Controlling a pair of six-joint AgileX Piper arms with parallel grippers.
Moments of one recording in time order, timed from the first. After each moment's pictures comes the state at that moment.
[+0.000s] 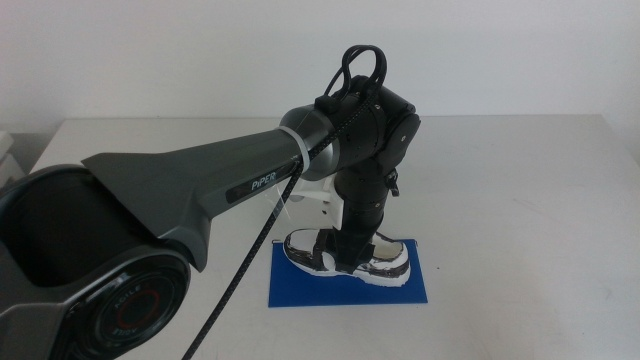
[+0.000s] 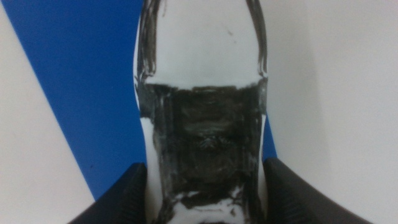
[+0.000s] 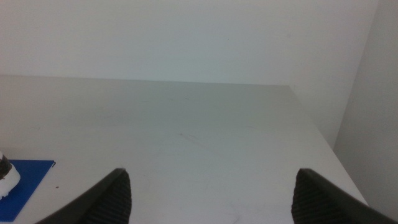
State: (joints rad) left arm -0.76 2.24 -1.91 0.10 1.22 -2.10; right arm -0.03 -0.01 0.03 0.04 0.17 -0.06
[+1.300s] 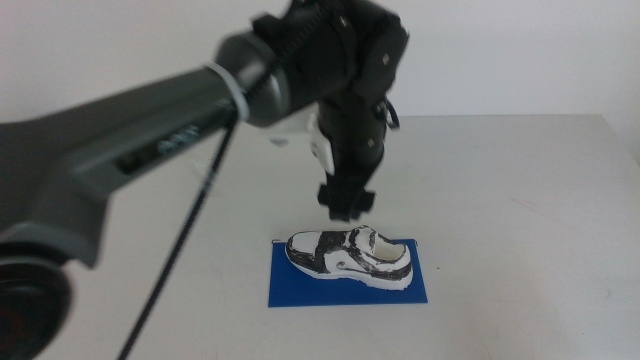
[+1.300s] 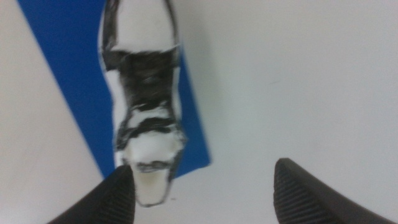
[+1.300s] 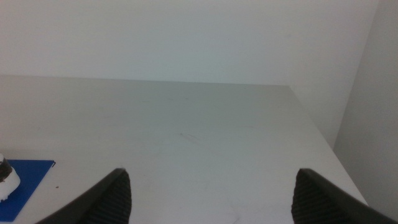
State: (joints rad) left arm -0.76 2.02 -1.91 0.12 1.23 -2.10; right arm -0.03 -0.01 0.03 0.04 0.17 -0.06
